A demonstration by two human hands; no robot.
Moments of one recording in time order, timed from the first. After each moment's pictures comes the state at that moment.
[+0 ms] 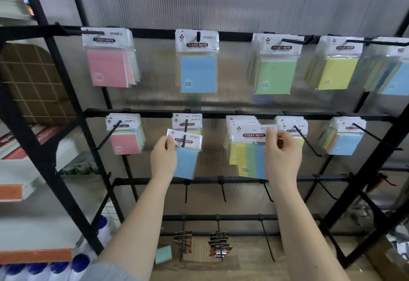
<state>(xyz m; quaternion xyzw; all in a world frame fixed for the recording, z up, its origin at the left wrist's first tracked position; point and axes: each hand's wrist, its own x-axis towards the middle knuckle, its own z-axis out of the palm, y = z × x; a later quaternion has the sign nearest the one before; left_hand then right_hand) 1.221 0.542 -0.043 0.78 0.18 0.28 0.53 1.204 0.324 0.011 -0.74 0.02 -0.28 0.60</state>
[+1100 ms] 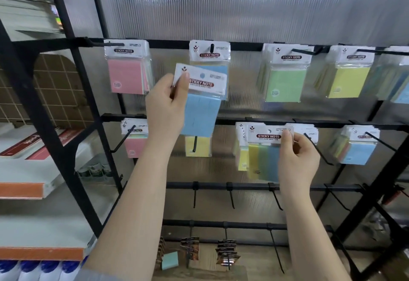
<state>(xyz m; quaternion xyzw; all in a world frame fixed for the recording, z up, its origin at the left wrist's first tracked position) 1.176 0.535 0.099 0.73 -0.04 0.48 0.48 1.193 0.326 0.024 -0.70 0.00 -0.34 0.62</state>
